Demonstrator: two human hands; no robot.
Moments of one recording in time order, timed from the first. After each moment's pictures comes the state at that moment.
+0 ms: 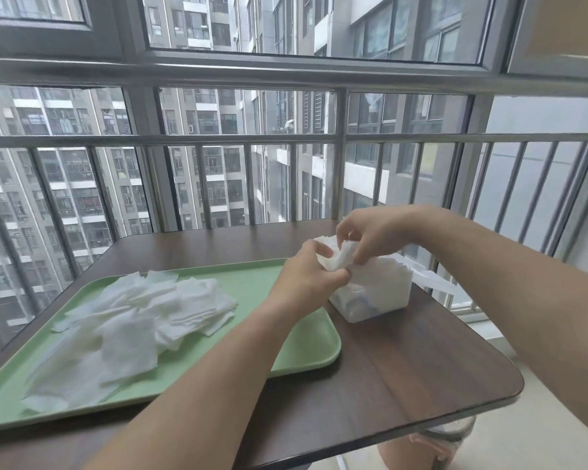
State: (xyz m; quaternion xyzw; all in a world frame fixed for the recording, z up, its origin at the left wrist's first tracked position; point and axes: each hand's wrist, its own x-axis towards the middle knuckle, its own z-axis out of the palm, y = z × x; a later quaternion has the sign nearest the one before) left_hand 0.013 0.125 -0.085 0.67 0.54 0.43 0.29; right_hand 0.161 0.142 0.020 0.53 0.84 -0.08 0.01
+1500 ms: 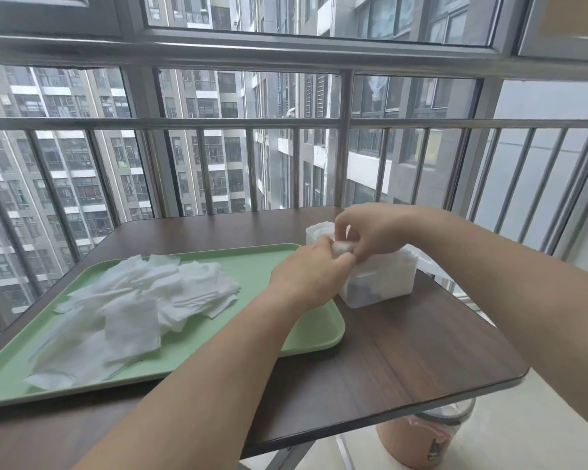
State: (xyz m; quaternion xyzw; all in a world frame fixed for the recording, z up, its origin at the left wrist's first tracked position) left_hand 0.016 0.102 -0.075 0.74 0.62 0.25 0.12; right_hand 0.153 0.147 -0.005 0.52 0.85 -0.03 0.01
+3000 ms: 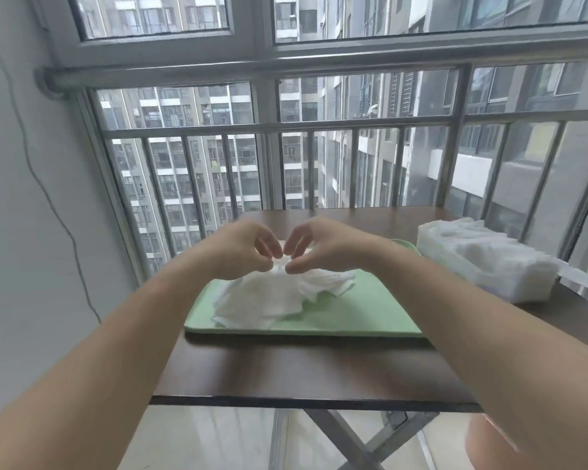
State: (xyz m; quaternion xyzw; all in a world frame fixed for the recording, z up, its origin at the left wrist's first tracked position) left_hand -0.220 0.007 -0.030 0.68 0.69 0.20 0.12; right_hand -0.044 0.083 -0.032 0.33 0.90 -0.26 -0.14
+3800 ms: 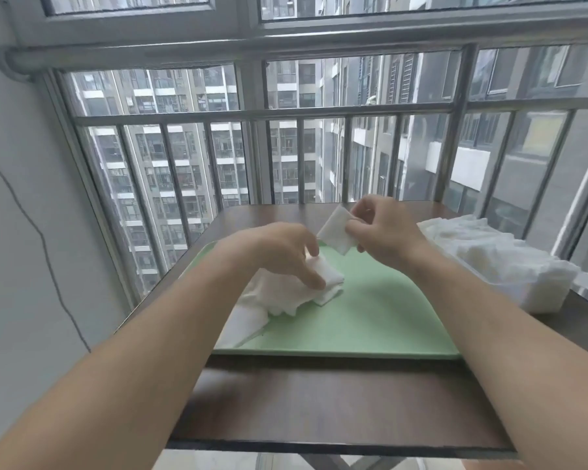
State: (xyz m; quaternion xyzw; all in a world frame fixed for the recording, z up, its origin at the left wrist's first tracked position) left_hand -0.164 0.093 -0.041 0.72 0.68 0.01 0.11; right_hand 0.017 0.146 -0.058 0.43 0.77 -0.21 -0.41
